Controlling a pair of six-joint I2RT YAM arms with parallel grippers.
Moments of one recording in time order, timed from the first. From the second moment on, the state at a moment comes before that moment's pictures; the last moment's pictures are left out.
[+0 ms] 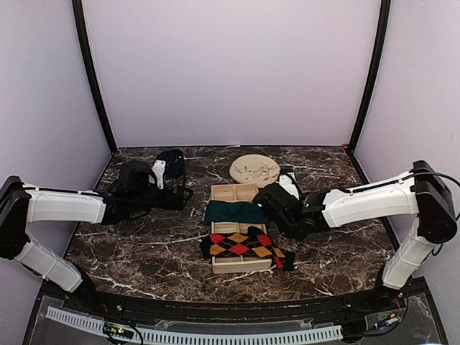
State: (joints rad) left arm -0.60 1.39 0.67 0.24 0.01 -0.27; right arm 1.05 1.64 0.98 -0.28 0.99 0.69
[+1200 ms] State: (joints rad) left arm -0.60 1.53 0.82 0.09 0.25 -0.27; right arm 1.01 1.35 0.73 -0.02 0.64 0.60
